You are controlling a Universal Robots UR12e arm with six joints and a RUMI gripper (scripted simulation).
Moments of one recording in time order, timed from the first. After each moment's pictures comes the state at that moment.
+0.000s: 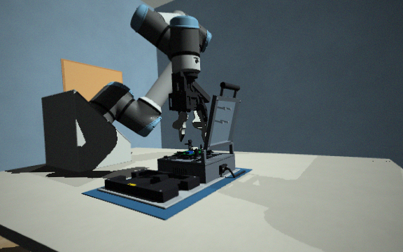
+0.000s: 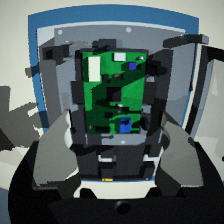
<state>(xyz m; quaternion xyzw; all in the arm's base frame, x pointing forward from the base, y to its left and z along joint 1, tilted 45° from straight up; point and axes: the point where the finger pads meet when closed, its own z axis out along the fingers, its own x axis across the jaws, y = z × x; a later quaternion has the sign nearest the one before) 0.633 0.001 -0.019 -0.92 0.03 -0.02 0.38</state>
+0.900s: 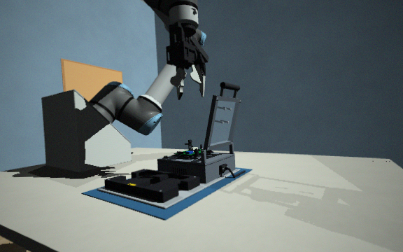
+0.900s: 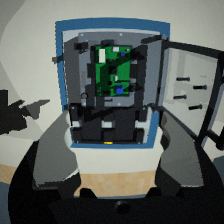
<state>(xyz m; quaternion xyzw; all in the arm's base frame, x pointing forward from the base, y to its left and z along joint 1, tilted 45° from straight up) 0.624 -0.099 0.081 -0.92 0.03 -0.02 0.38</state>
